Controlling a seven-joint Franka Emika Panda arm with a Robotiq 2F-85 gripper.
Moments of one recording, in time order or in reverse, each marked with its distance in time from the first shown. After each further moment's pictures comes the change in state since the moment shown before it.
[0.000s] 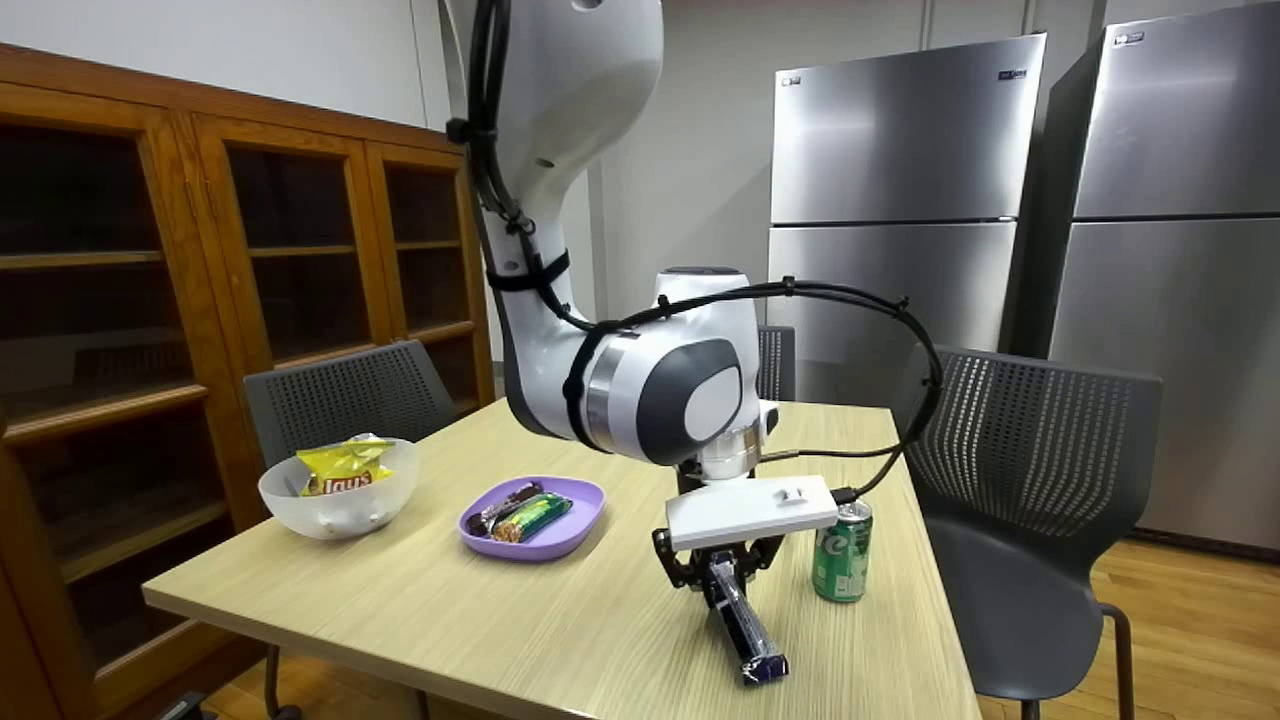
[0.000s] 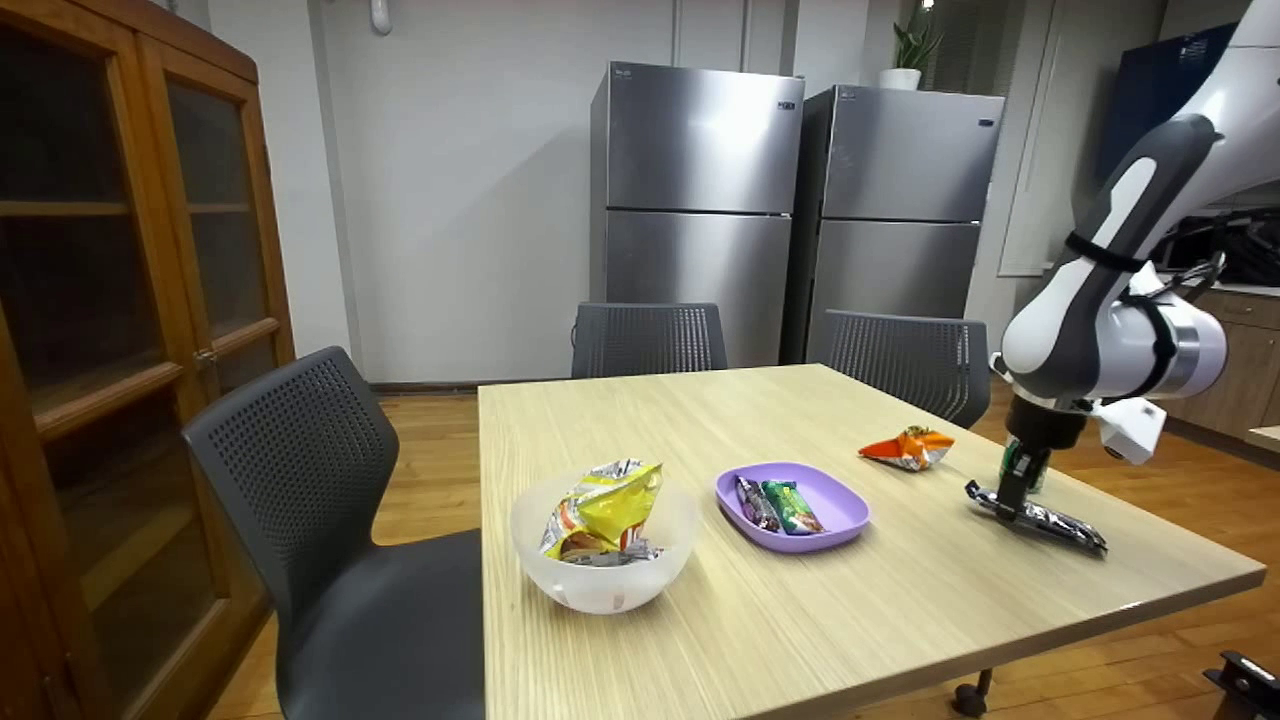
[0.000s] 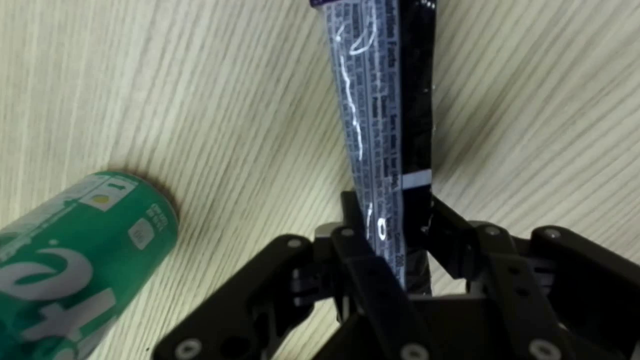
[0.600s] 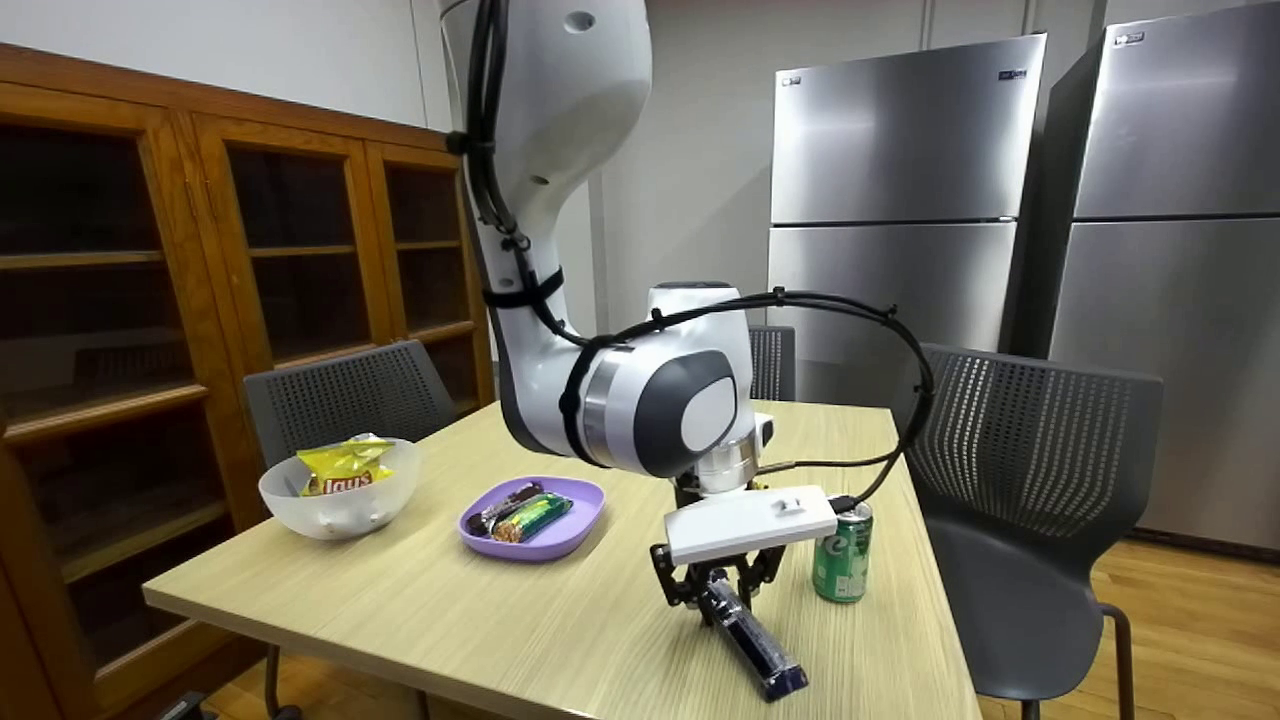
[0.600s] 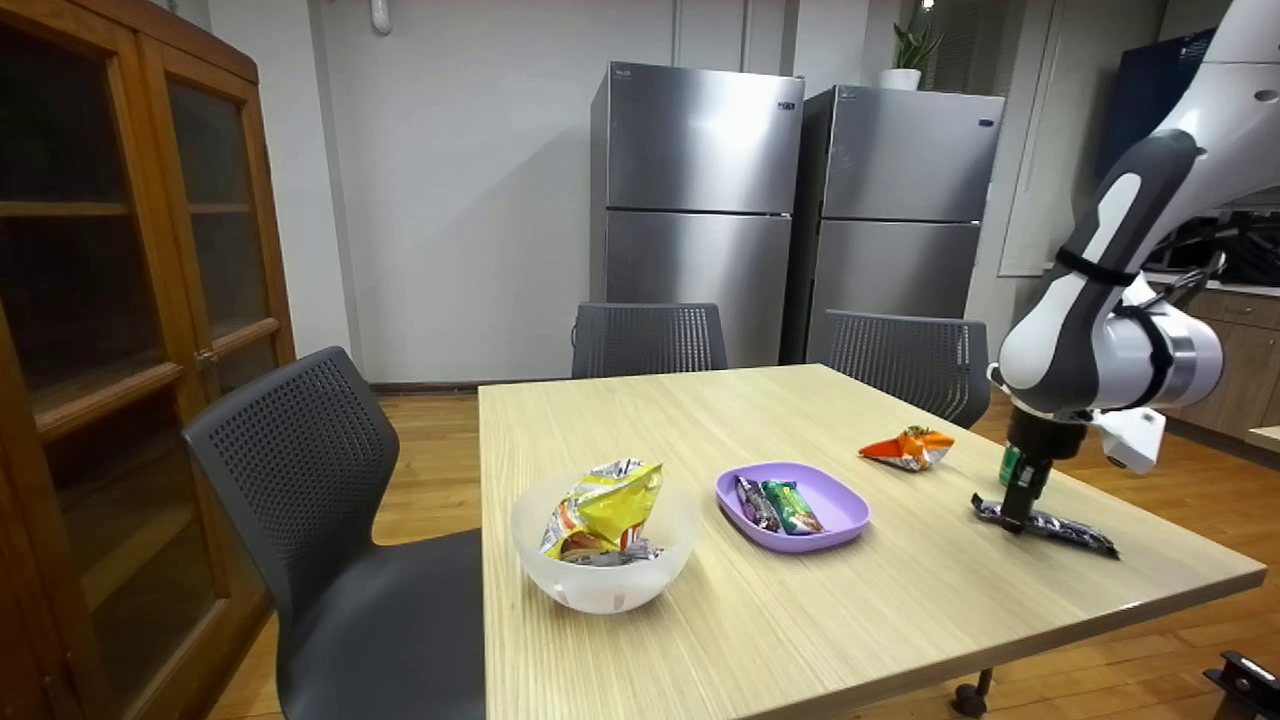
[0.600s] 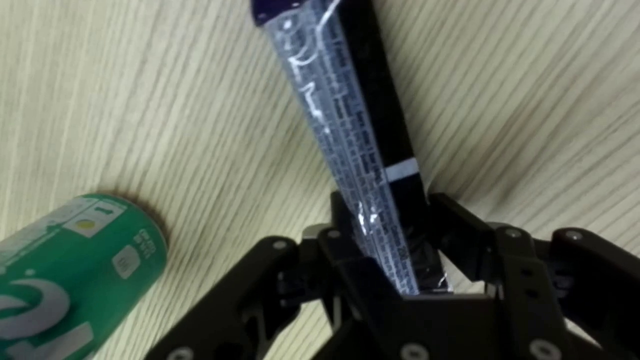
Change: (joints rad) arm 0.091 0.024 -0.087 0.002 -0.001 0.006 0.000
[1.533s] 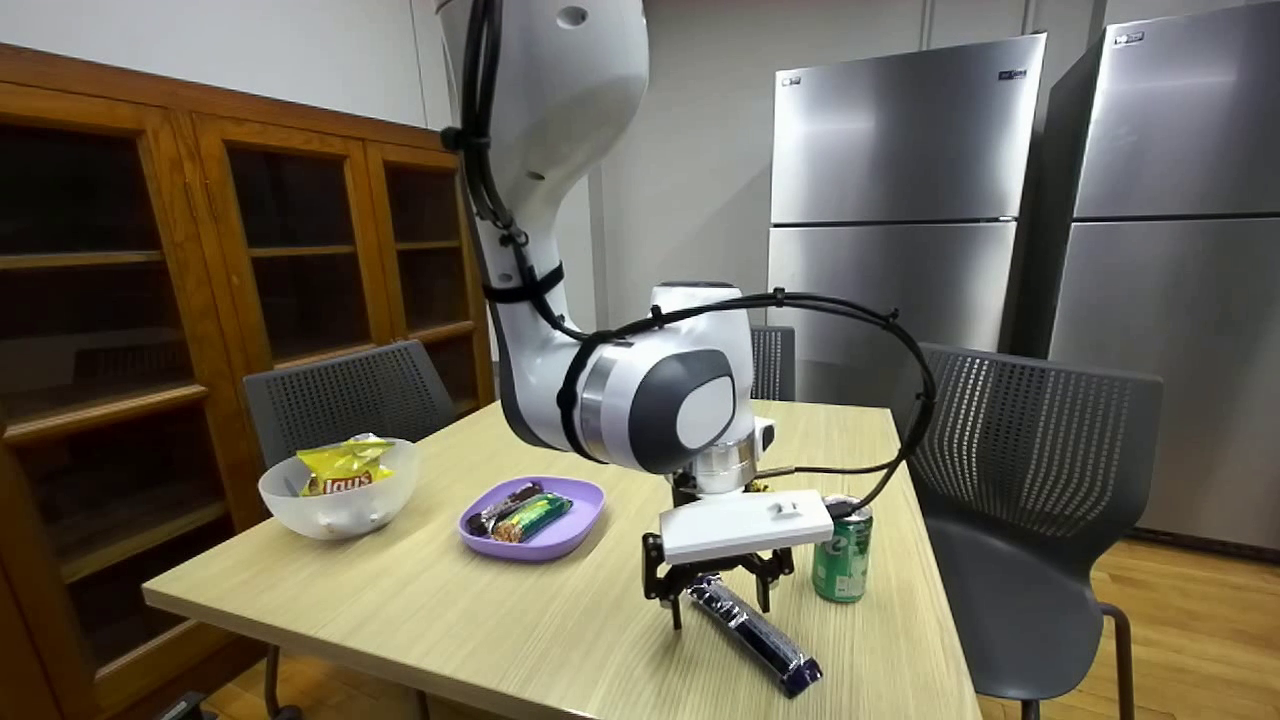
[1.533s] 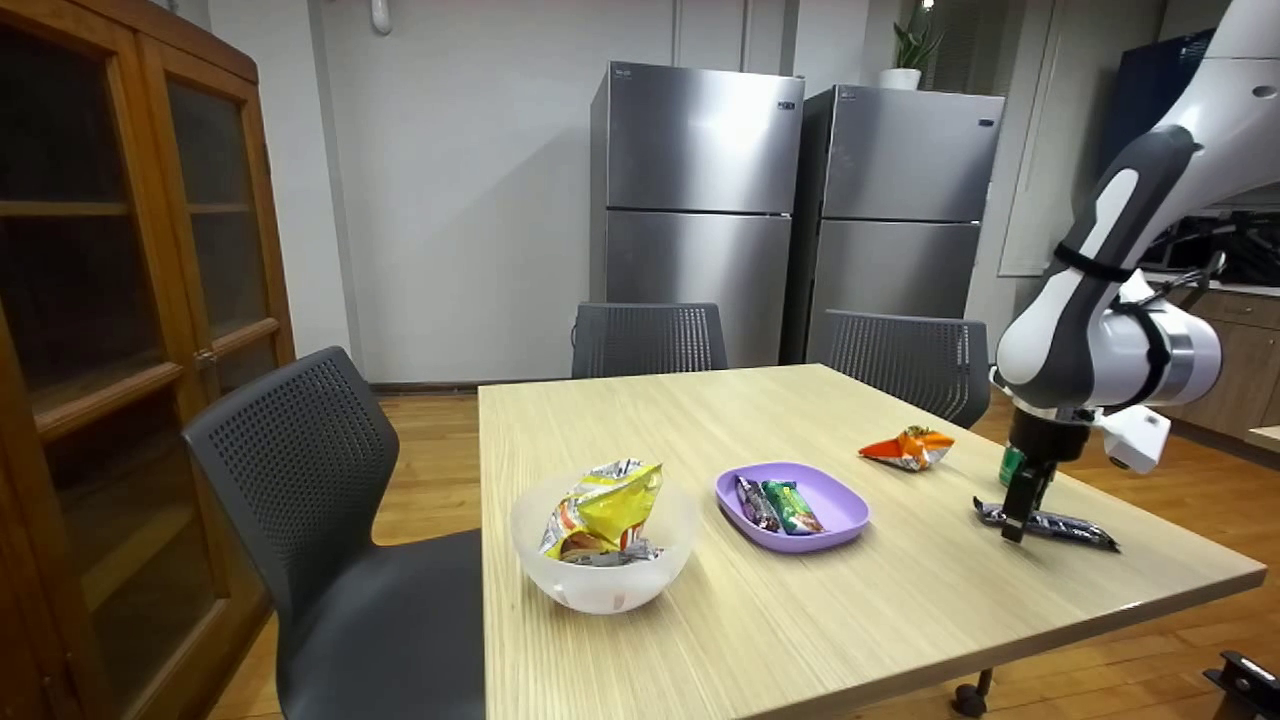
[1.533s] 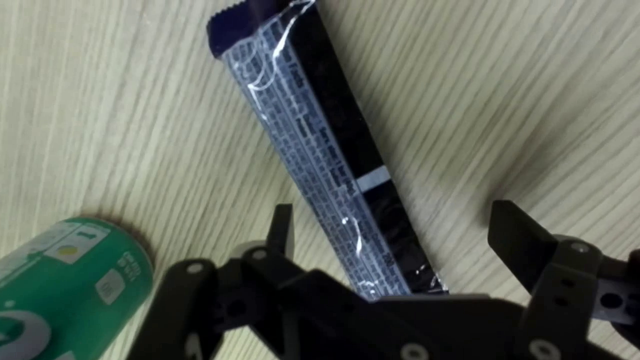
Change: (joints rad) arm 0.000 -0.007 0.004 -0.004 0.034 -0.039 0.000
